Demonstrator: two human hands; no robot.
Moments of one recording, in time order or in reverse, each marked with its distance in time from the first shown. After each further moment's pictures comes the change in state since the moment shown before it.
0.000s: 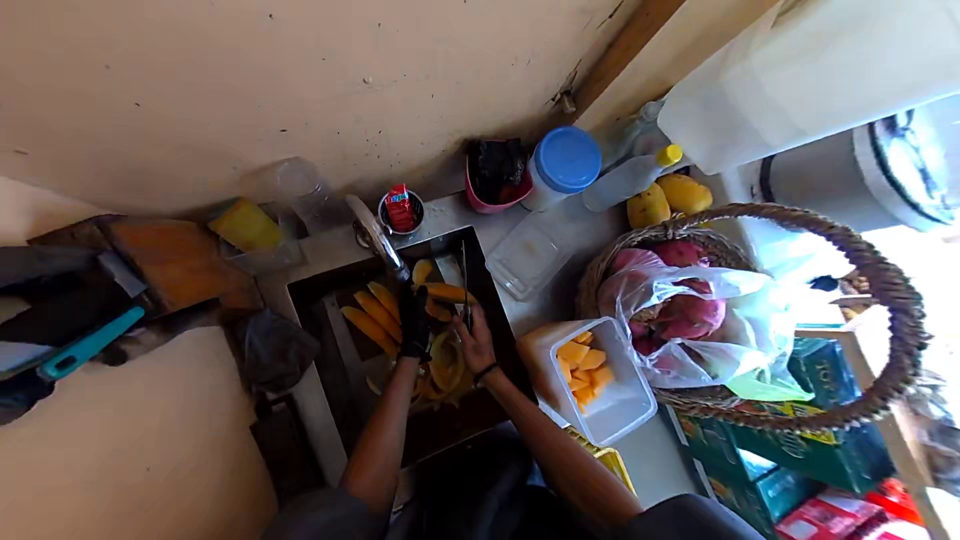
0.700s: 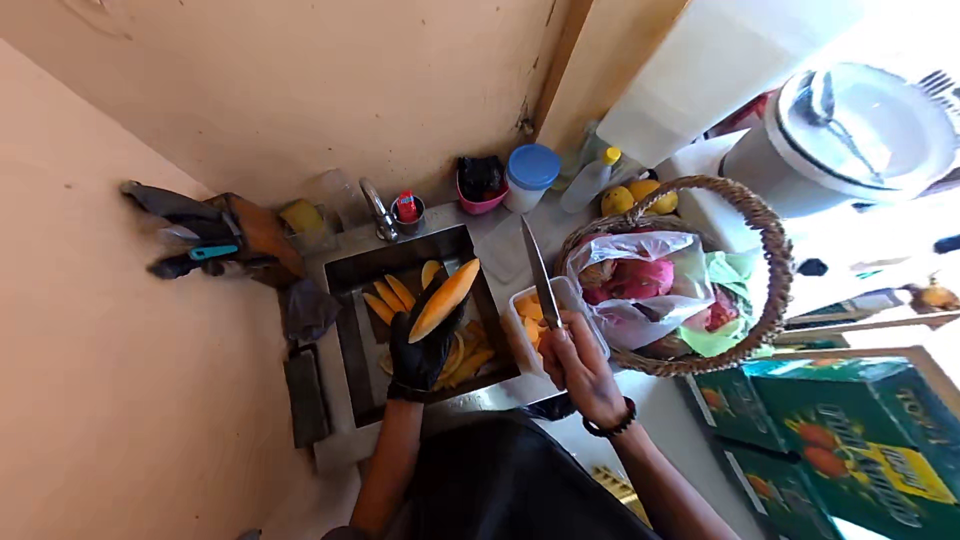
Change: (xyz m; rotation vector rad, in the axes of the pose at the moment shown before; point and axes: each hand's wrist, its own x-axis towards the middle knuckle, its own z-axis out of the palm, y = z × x) left_hand -0.207 0.118 -0.016 -1.173 -0.511 0.171; right_hand -0.171 -0.103 -0.215 0.161 -0.177 -0.347
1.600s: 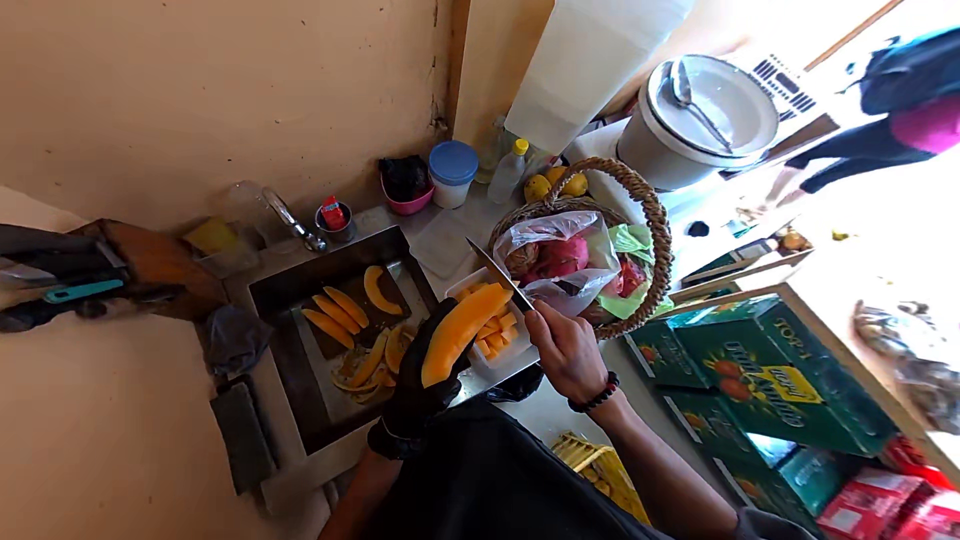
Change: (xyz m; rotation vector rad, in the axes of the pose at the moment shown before) left_hand -0.041 -0.045 0.074 0.958 -0.221 0.149; right_hand -0.019 -0.002 -0.059 -0.748 0.228 -0.066
